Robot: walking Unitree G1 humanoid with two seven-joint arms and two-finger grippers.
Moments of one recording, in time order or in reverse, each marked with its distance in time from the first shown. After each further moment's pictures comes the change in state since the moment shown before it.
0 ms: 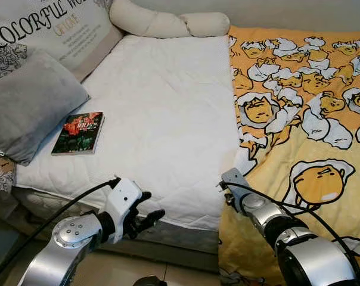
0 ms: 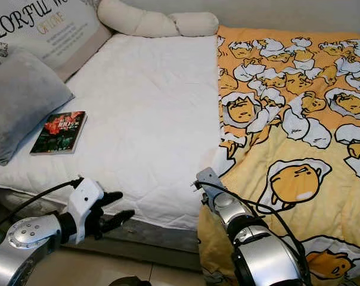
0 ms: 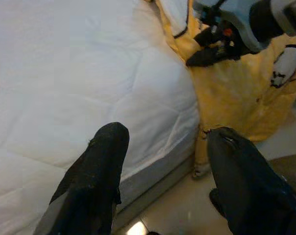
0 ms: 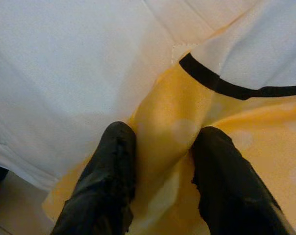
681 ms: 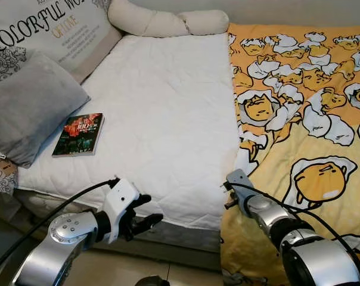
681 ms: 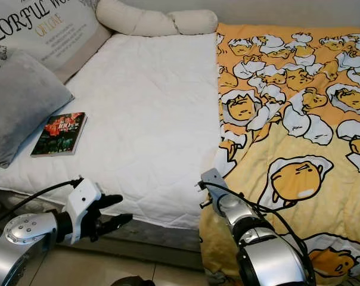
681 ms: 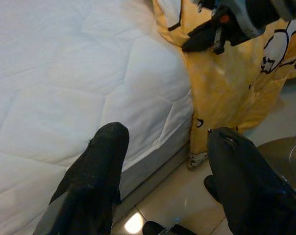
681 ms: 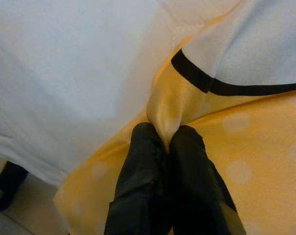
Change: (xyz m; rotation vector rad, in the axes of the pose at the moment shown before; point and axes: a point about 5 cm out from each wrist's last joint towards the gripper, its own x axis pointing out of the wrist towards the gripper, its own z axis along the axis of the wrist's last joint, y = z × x) left arm -0.001 0.010 -0.009 0.010 0.022 -0.062; right arm -0.001 -0.007 -0.009 0.060 -0.010 0.064
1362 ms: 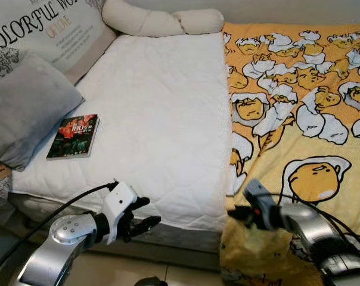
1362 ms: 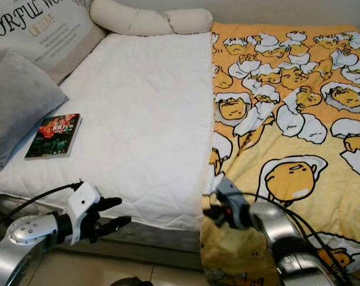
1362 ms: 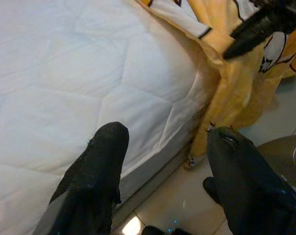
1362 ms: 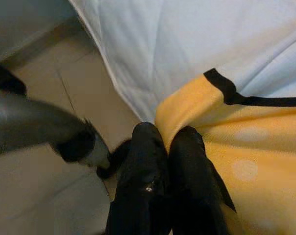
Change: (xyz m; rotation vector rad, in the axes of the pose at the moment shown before) left arm 0.005 0.005 -0.010 0.006 -0.013 -0.008; right arm -0.038 -0.021 -0.034 -0.071 -0.126 0.613
